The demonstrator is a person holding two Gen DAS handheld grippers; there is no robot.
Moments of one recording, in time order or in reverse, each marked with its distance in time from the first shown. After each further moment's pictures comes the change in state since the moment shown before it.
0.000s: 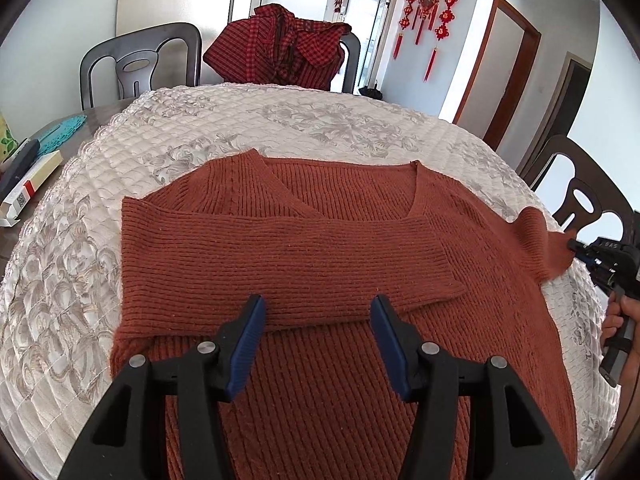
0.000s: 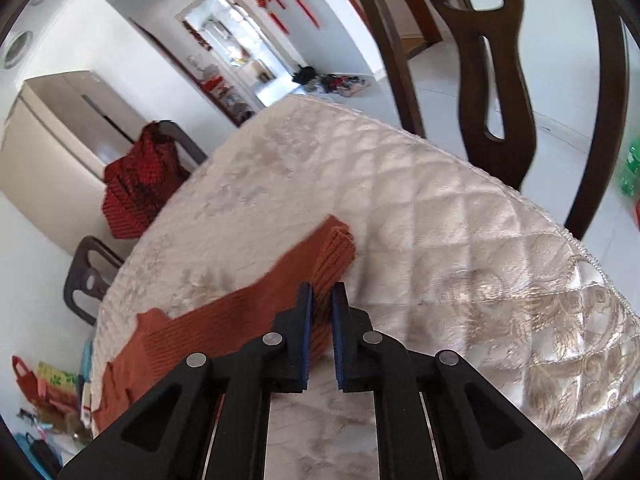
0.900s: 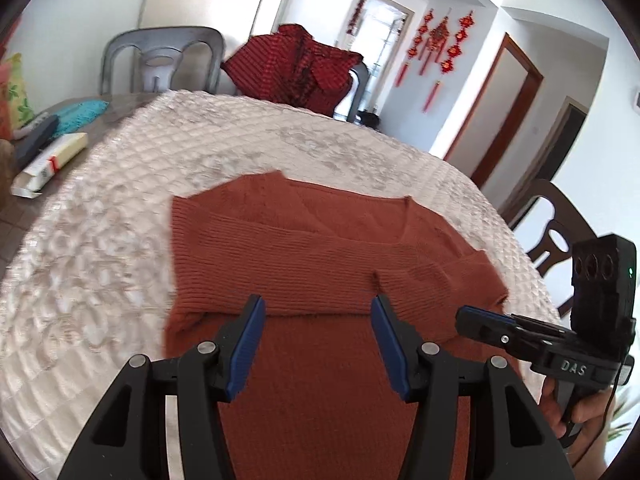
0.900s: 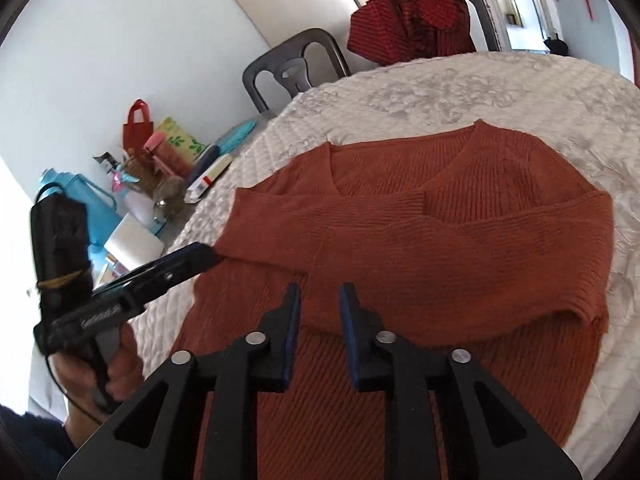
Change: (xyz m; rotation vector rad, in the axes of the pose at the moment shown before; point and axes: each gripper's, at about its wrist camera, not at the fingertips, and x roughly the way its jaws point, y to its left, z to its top) left arm -0.041 0.028 -0.002 -0.108 -0.051 -0.102; right arm 0.000 0.200 -0.161 -0.665 0.409 0.520
